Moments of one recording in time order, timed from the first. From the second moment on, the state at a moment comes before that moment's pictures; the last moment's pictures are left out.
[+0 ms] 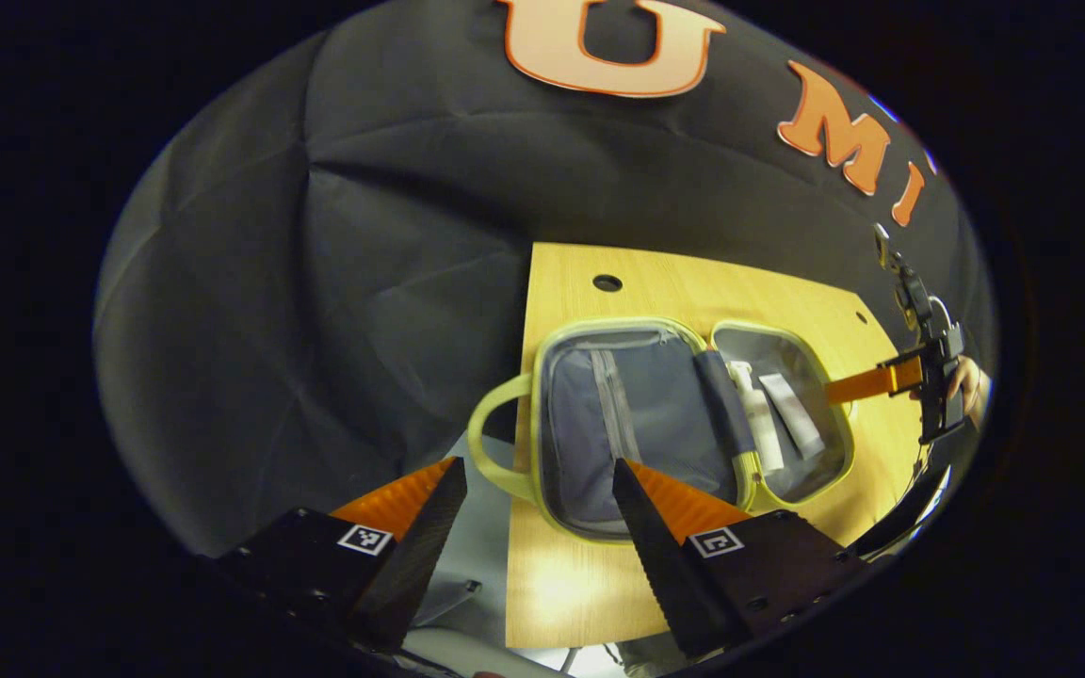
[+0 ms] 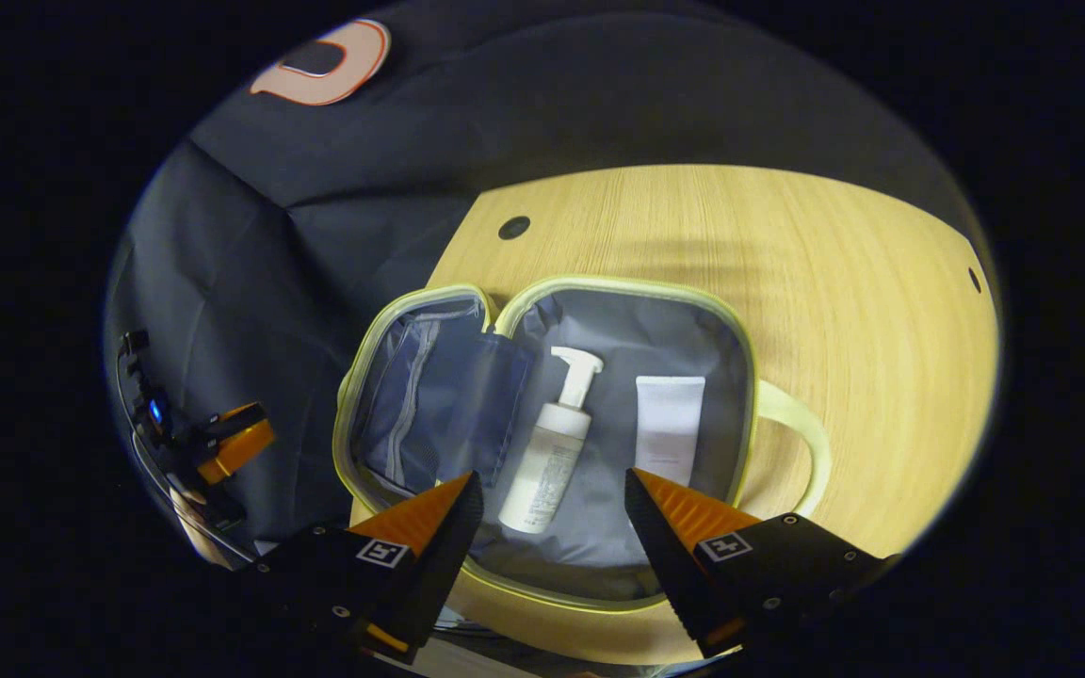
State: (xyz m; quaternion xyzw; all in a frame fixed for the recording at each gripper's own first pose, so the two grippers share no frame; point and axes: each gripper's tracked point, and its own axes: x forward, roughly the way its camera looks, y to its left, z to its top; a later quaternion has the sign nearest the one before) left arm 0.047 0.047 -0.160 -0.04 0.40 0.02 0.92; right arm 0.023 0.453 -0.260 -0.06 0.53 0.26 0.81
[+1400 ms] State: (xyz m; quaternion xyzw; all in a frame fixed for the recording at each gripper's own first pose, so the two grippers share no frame) left arm 0.132 0.096 -0.287 -0.57 0.29 -0.02 0.76; right arm -0.006 0.401 -0.222 -0.02 0.51 0.18 0.84
